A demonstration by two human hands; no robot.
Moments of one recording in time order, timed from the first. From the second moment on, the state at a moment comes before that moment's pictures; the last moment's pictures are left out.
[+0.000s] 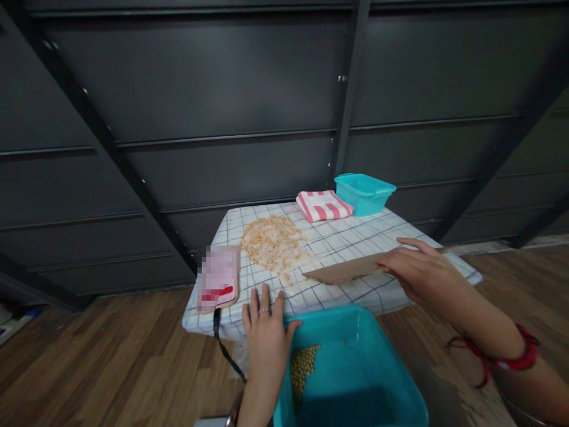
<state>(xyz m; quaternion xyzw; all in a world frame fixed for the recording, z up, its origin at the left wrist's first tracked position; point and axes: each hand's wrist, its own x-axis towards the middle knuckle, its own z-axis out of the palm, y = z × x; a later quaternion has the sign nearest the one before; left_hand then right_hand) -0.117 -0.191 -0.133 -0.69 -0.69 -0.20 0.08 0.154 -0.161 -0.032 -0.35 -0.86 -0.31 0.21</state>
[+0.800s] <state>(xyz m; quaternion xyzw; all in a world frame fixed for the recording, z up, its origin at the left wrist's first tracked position) -0.122 -0.188 -0.137 -0.76 -0.64 -0.12 0.08 0.154 -0.159 -0.034 -0.33 -0.86 -0.33 0.22</state>
